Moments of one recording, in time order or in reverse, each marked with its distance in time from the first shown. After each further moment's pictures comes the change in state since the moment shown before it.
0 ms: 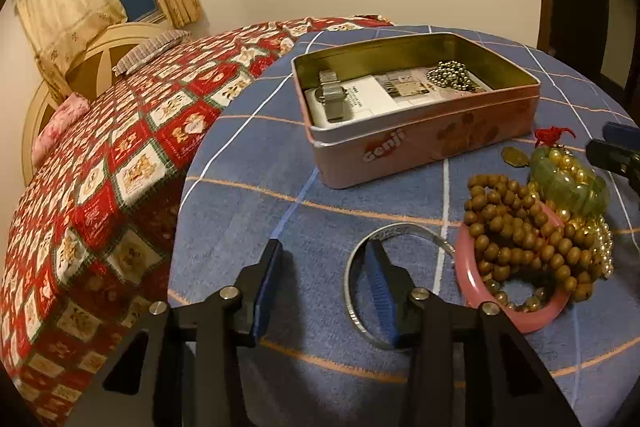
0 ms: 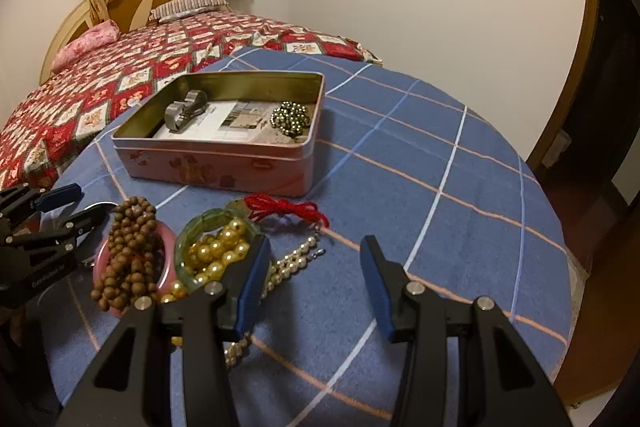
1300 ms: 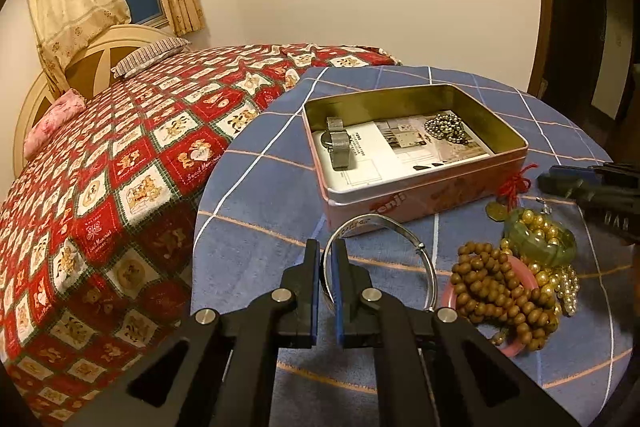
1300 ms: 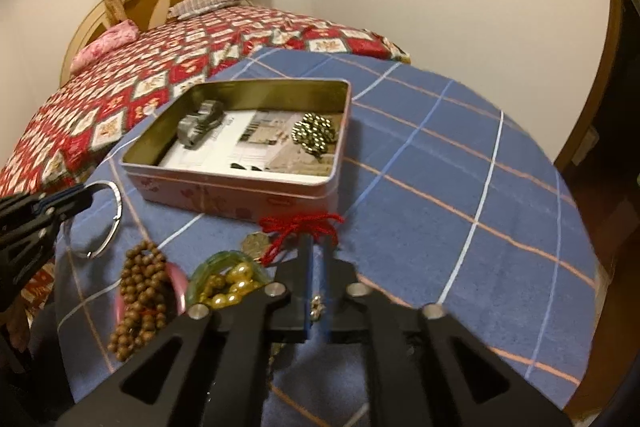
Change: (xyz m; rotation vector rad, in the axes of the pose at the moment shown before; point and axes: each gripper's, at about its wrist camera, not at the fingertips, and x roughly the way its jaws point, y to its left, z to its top) left arm -0.024 0.021 0.023 -0.072 -0.072 -0.060; right arm 0.027 -0.006 0.025 0.041 0.061 0.124
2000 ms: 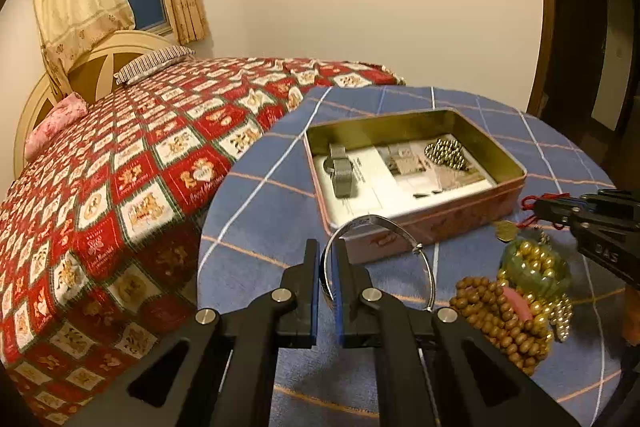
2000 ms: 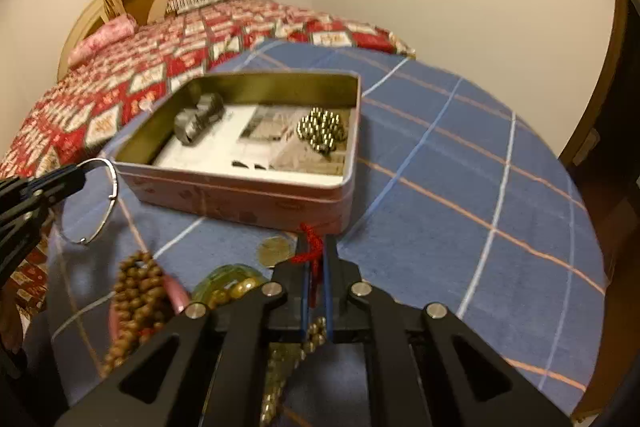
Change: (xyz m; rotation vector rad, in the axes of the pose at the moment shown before) left arm -0.008 0.004 0.019 -0.016 -0.053 -0.007; right arm -0.013 0.009 -0.003 -0.044 -0.039 -0.012
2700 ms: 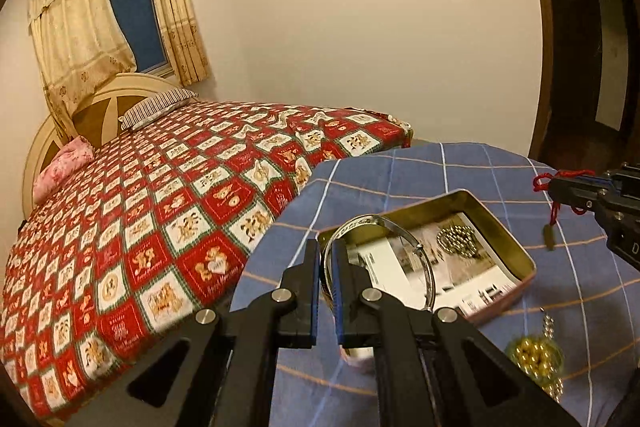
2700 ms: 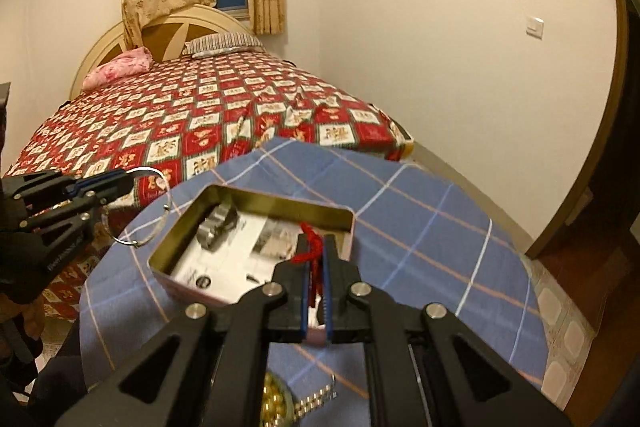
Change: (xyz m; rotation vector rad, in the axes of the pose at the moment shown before) left arm 0.007 -0.002 0.086 0.066 -0.104 0.050; right arm -0.026 0.020 0.088 -0.094 -0.169 -0.018
